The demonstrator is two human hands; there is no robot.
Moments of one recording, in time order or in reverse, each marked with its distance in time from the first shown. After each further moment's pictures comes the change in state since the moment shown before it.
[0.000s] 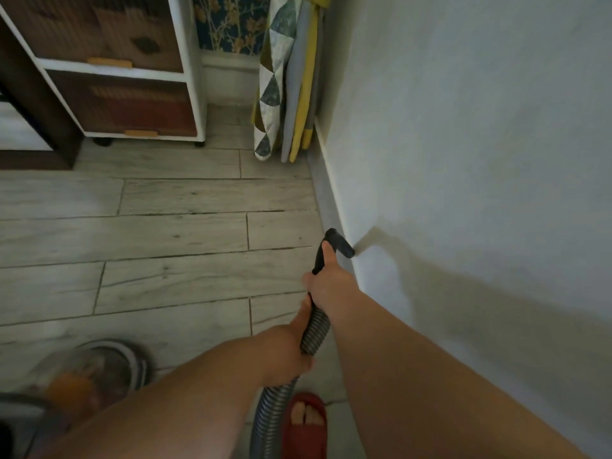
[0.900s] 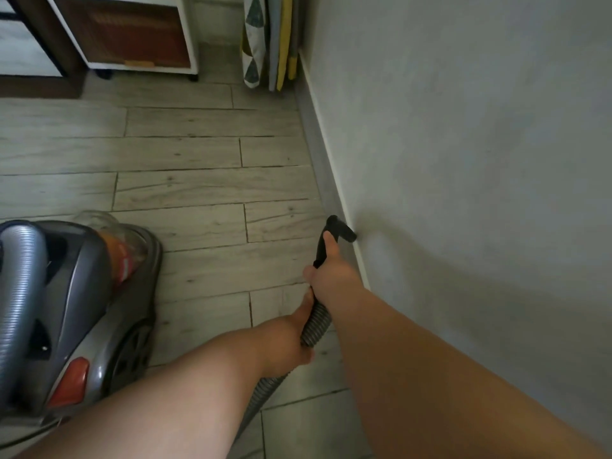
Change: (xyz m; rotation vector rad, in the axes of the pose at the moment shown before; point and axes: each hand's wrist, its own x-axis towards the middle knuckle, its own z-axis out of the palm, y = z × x) left_hand -0.127 -0.003 0.256 0.018 -0.070 -0.005; right_hand -0.188 0.207 0.098 0.044 -0.010 0.045
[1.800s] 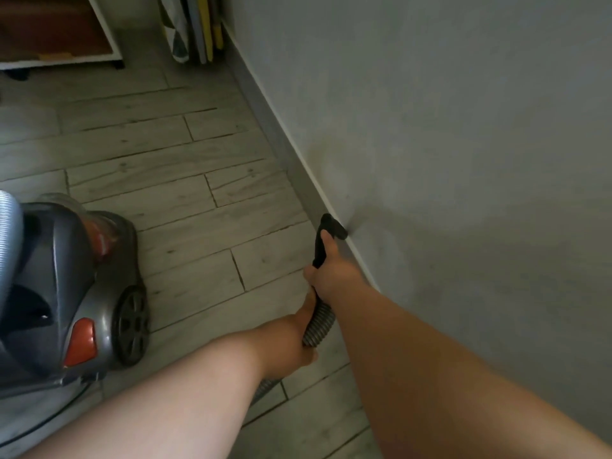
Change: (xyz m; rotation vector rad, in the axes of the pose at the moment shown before) left_hand -0.070 -0.035 0.132 0.224 -0.141 0.122; right_hand -0.122 0.114 0.068 0.110 0.033 0.135
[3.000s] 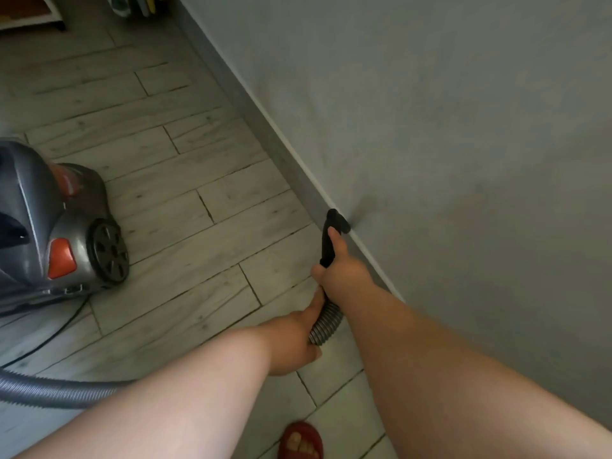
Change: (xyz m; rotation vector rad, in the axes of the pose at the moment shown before) left_hand -0.063 0.056 0.207 0.152 -0.157 0.000; right_hand -0.140 0.202 0.050 0.154 0.037 0.062
